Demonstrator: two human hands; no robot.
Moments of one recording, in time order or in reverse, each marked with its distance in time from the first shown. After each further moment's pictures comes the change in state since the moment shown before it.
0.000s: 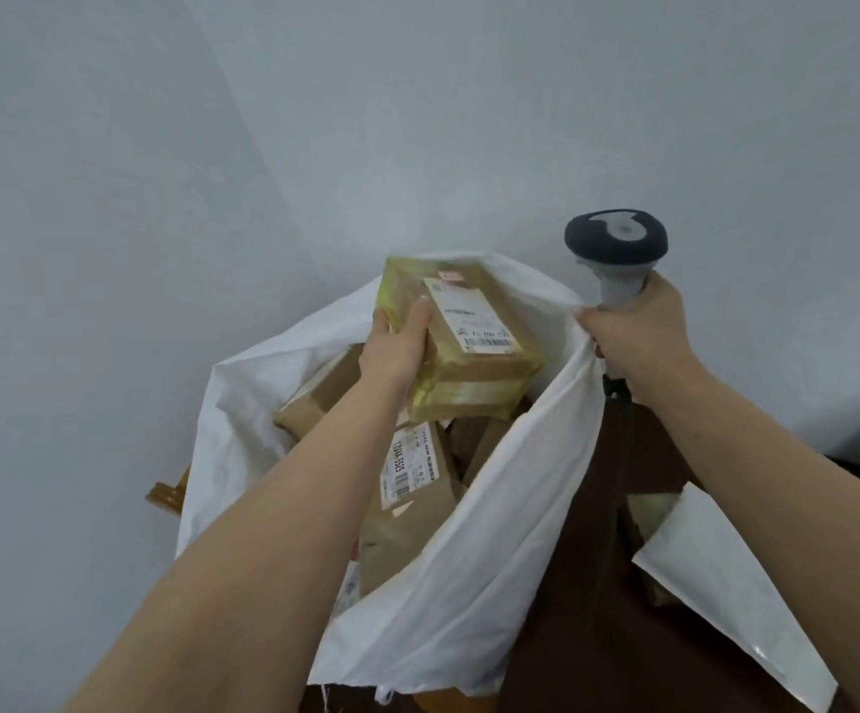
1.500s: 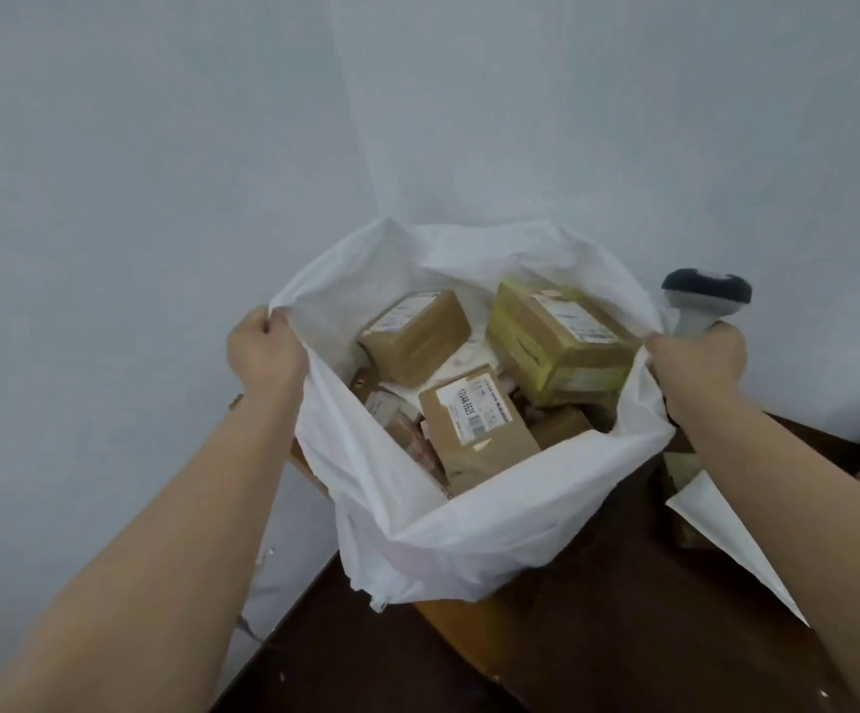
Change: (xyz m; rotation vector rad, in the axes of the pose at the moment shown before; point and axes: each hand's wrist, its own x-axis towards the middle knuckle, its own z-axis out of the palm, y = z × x) left_hand -0.047 -0.062 -0.204 0.067 0.648 0.254; right_hand -0.092 0.007 0.010 -0.080 0.168 0.264
